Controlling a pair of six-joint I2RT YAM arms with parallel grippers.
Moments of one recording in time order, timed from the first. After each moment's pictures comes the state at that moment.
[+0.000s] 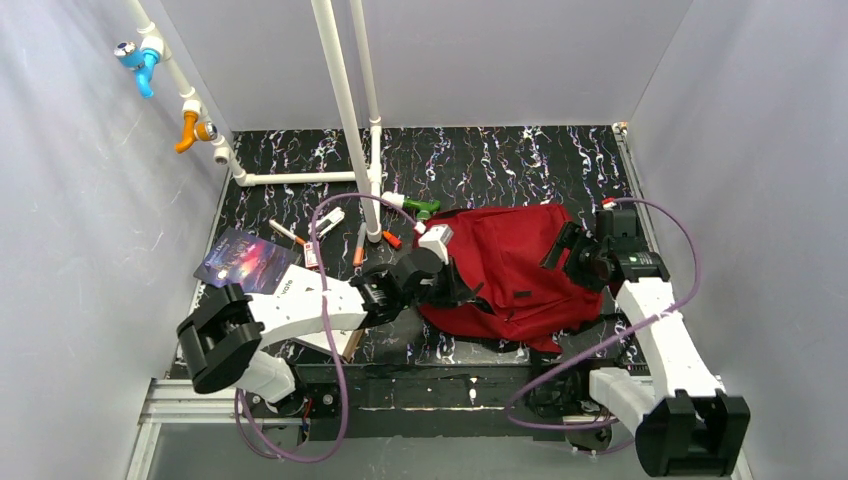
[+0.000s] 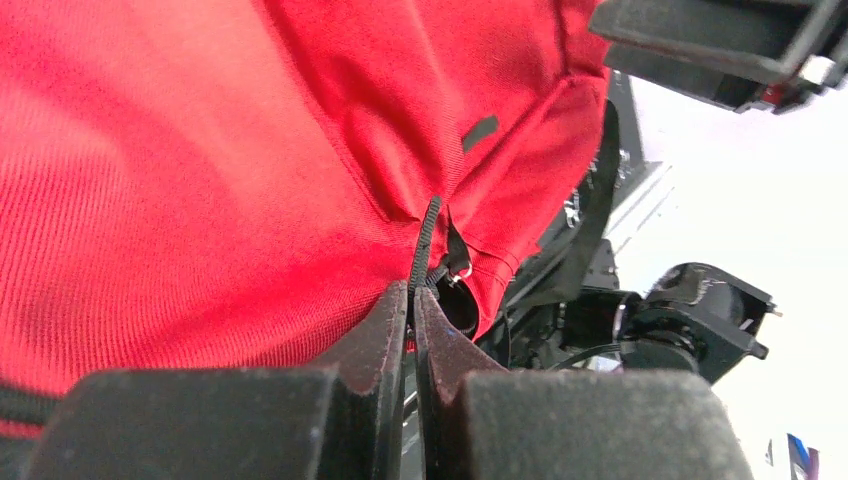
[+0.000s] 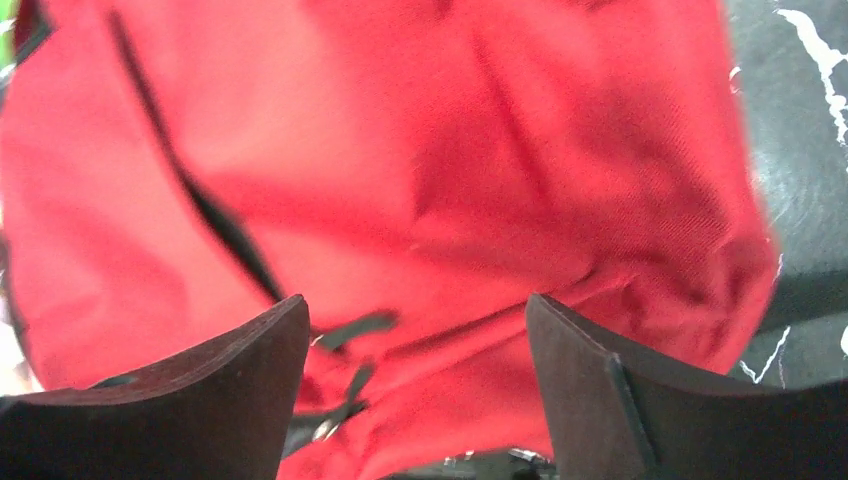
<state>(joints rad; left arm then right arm) -1.05 1.40 0.79 0.06 -0.08 -0.86 0.05 1.01 0.74 -0.68 -0.11 0.51</state>
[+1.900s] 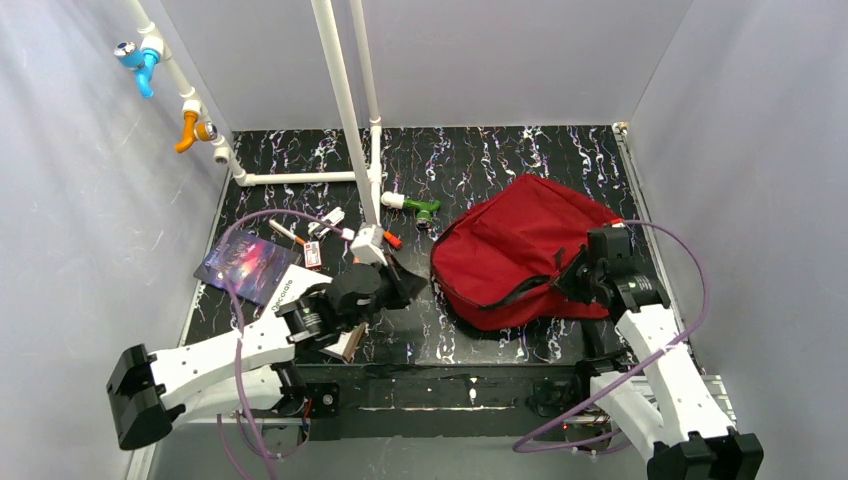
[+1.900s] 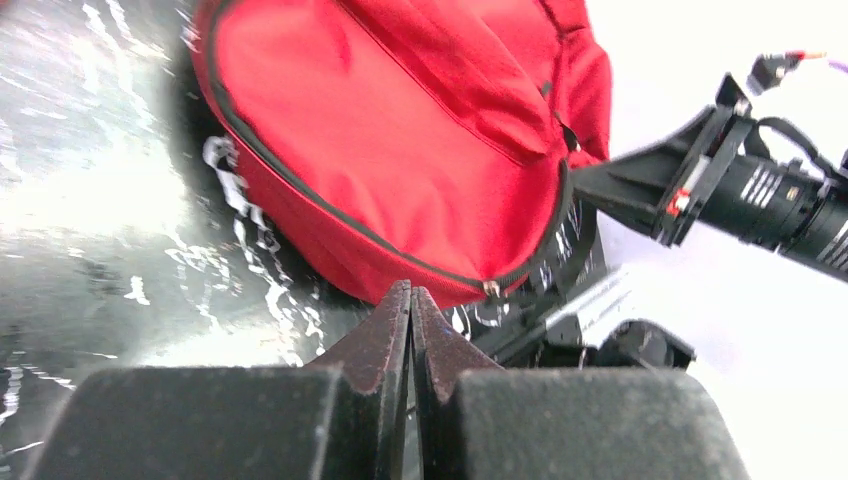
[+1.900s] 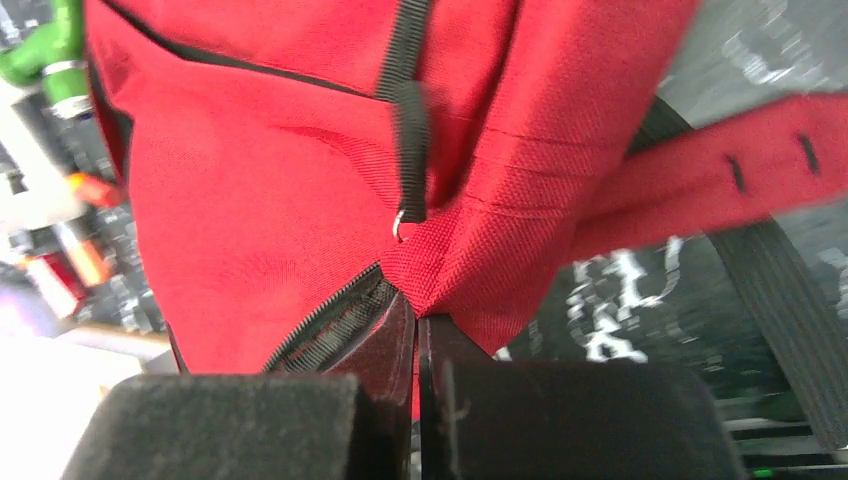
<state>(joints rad) -1.07 0.98 0.63 -0.07 -0.31 -0.95 0.18 0.77 0.68 -0.81 -0.07 0.85</state>
